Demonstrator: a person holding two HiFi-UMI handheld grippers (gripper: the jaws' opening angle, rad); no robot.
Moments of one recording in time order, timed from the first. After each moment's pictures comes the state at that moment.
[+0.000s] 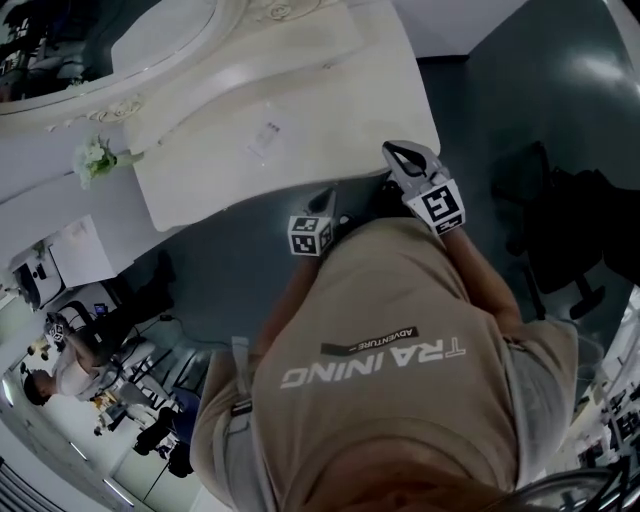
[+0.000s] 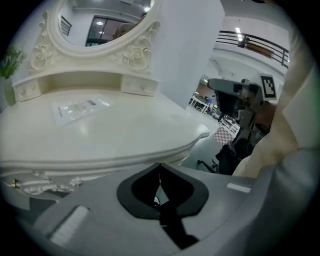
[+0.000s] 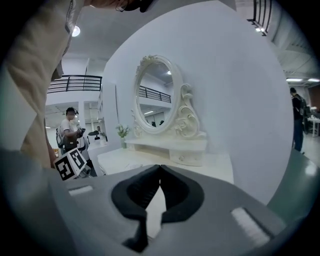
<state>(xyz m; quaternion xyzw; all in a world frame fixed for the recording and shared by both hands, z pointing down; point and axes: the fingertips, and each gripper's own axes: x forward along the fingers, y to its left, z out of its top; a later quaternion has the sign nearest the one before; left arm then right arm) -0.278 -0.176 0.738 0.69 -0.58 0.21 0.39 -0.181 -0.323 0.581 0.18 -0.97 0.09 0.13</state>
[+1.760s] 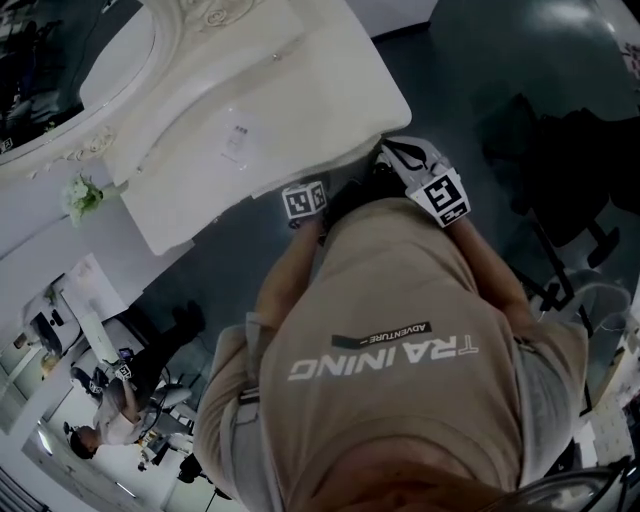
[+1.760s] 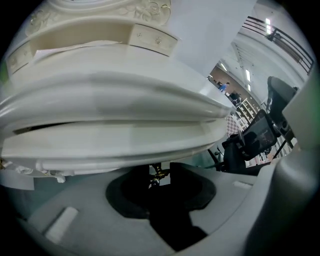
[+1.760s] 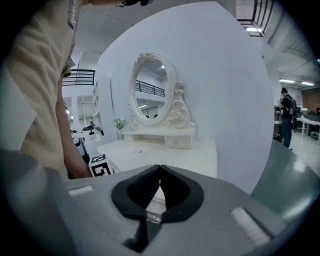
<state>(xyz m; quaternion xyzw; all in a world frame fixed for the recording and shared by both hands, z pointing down) -0.259 -0.171 0.842 0.62 -0.54 0.27 0.50 -0.100 -0.277 0.612 0.22 -0.96 0.10 0.17</state>
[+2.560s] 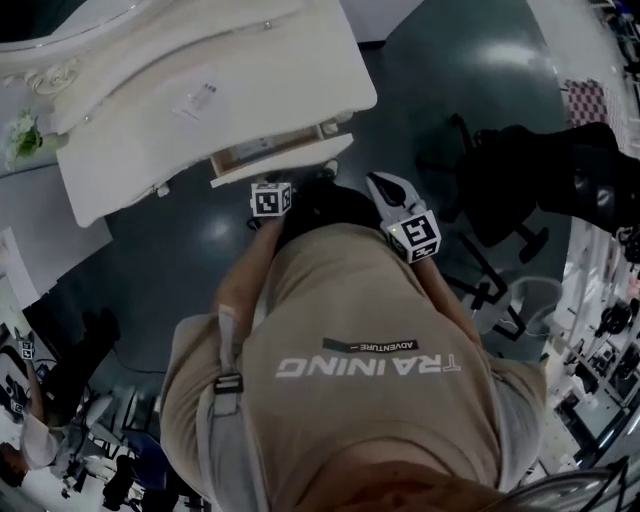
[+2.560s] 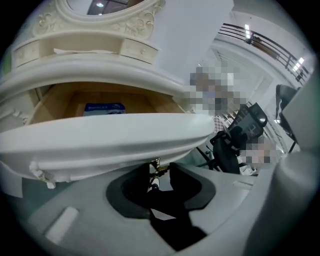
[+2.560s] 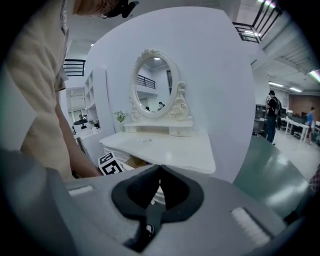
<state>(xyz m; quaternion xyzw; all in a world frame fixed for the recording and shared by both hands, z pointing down) -0.245 -0.080 0.836 0.68 -0.52 0.24 0.45 -0.076 -0.116 0.595 0.28 -0.92 0.13 0.22</state>
